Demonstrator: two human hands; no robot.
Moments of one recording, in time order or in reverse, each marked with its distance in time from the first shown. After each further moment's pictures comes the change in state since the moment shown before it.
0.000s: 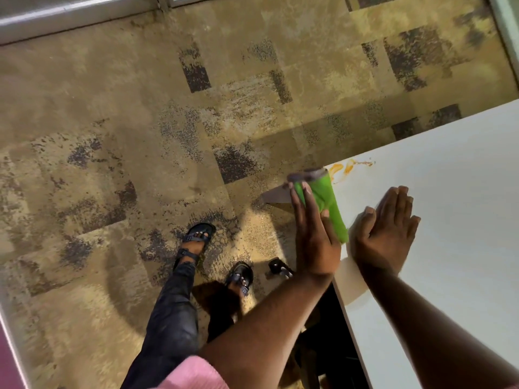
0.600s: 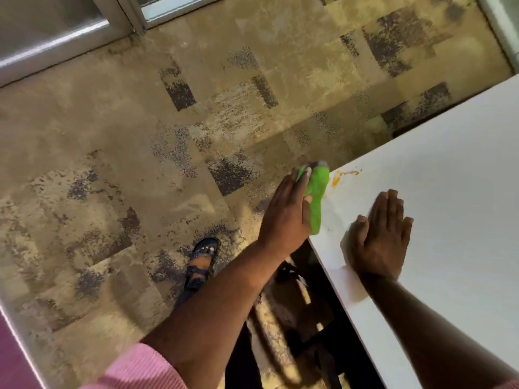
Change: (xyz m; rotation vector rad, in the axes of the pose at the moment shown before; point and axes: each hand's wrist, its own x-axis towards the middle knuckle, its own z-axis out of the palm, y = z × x) left_hand 0.106 0.009 -0.054 0.352 -0.528 0.199; right_hand 0.000 0.002 0.002 -0.023 -0.004 0.021
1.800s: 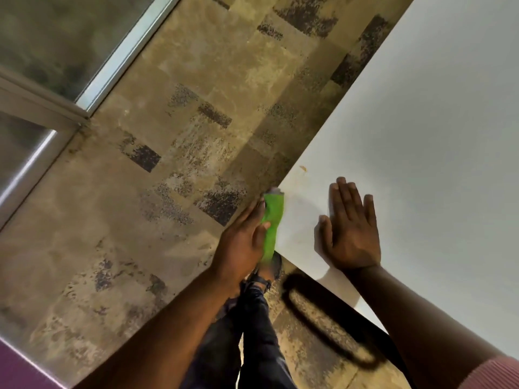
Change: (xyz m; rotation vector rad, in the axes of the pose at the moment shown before) left_hand 0.030 0.009 -0.042 0.263 -0.324 0.194; right_hand 0.000 -0.001 -0.001 0.101 0.086 -0.003
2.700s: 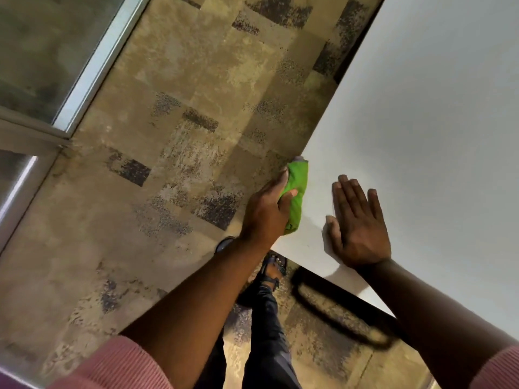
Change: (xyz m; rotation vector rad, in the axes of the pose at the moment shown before) left_hand 0.083 0.021 0.006 -0.171 -0.074 -0.107; right_hand 0.001 0.006 0.006 -0.052 -0.022 -0.037
